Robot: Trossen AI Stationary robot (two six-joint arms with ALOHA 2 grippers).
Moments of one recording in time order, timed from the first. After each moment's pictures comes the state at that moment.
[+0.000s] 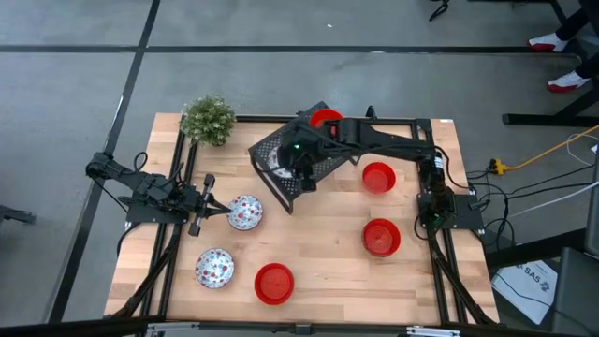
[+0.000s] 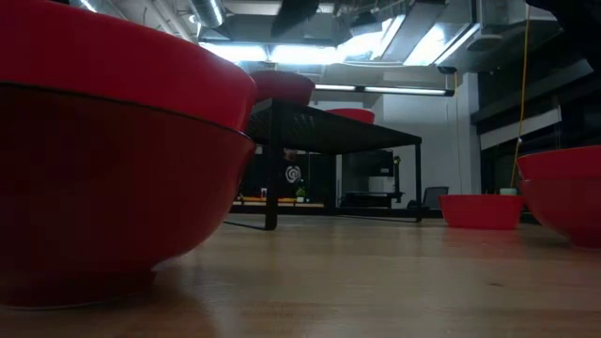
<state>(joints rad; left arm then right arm) -0.41 0.00 0.07 -0.15 -0.27 0.04 -0.06 2.01 2.36 -1.18 0.13 -0.32</state>
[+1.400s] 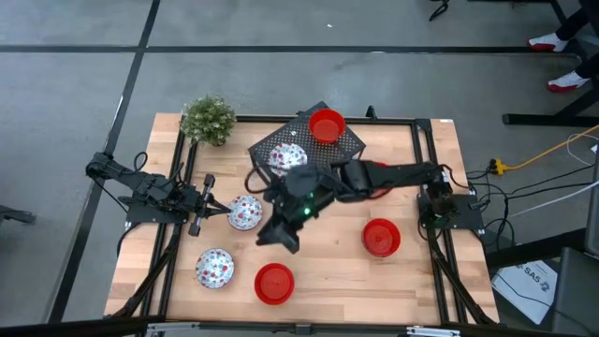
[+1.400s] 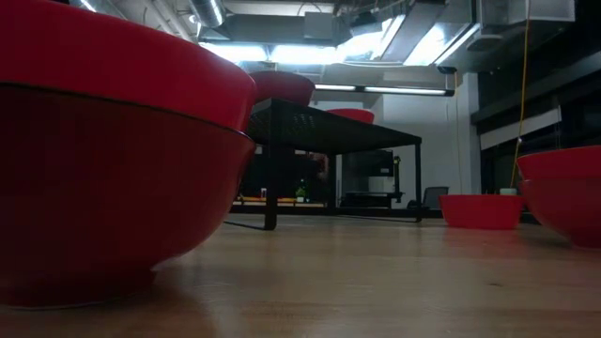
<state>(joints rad) -0.41 0.00 0.07 -0.15 -0.27 0.04 0.23 2.01 2.35 -0.72 -0.27 0.74</state>
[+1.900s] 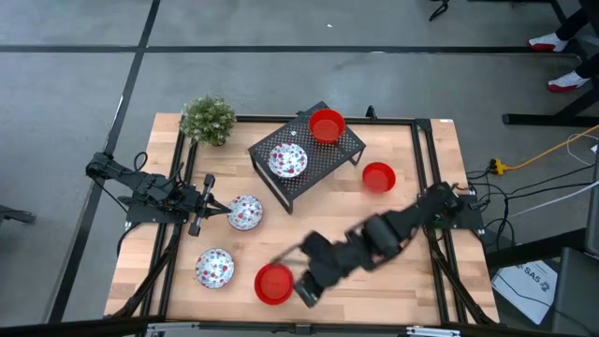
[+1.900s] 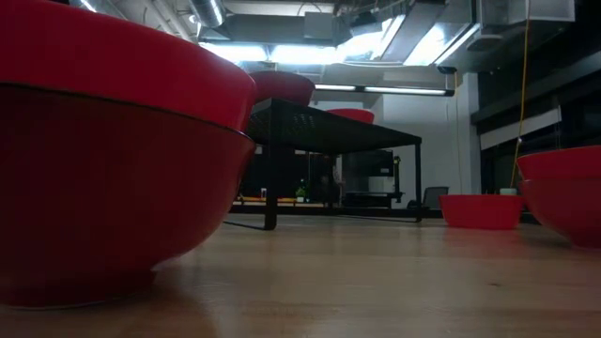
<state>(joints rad) -0.41 0.00 0.07 -0.15 -0.27 0.04 0.54 2.01 2.35 -1.15 0.05 1.36</state>
